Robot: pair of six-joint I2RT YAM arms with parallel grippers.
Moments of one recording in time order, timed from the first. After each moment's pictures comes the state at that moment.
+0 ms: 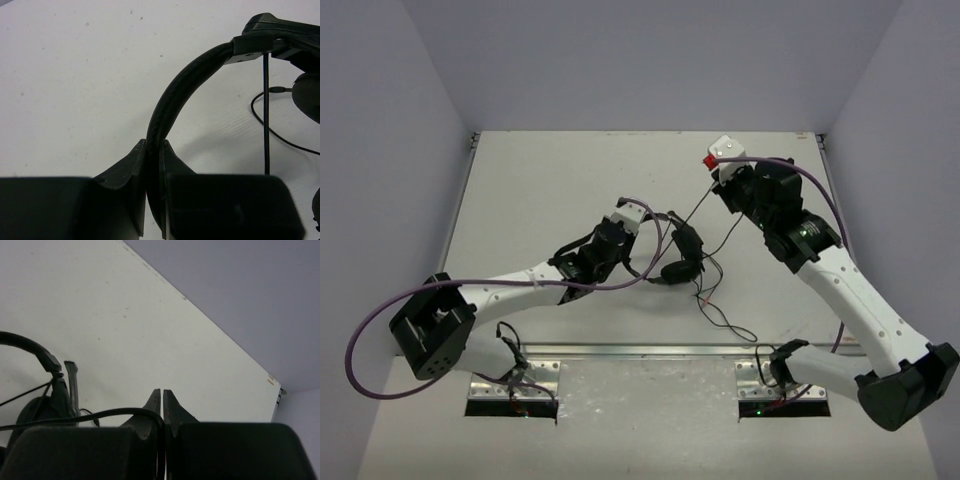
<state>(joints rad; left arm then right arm) -0.82 1.38 0.74 0.19 -0.46 -0.04 0.49 1.11 1.09 -0.29 0.09 -0.44</state>
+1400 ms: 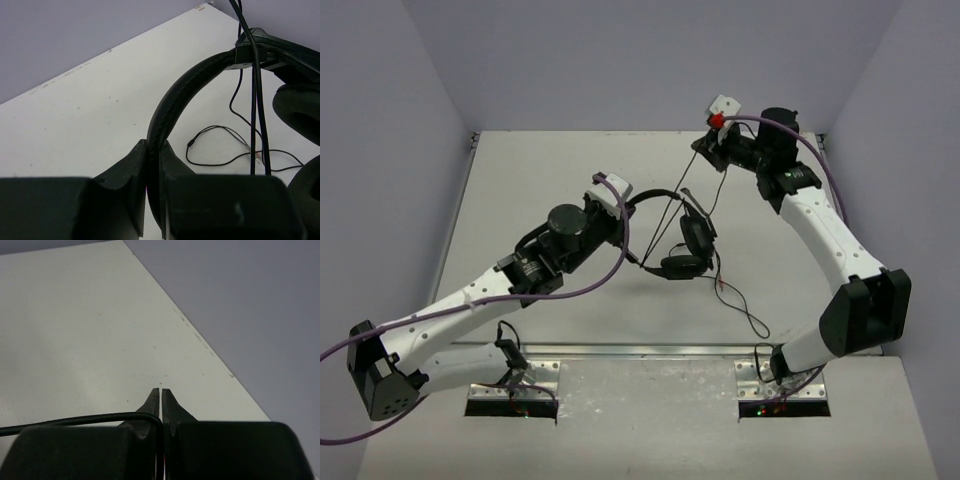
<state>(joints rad) -0.83 1.06 0.91 0.01 -0.24 0.02 0.23 1.50 1.33 -0.08 -0.56 -0.46</state>
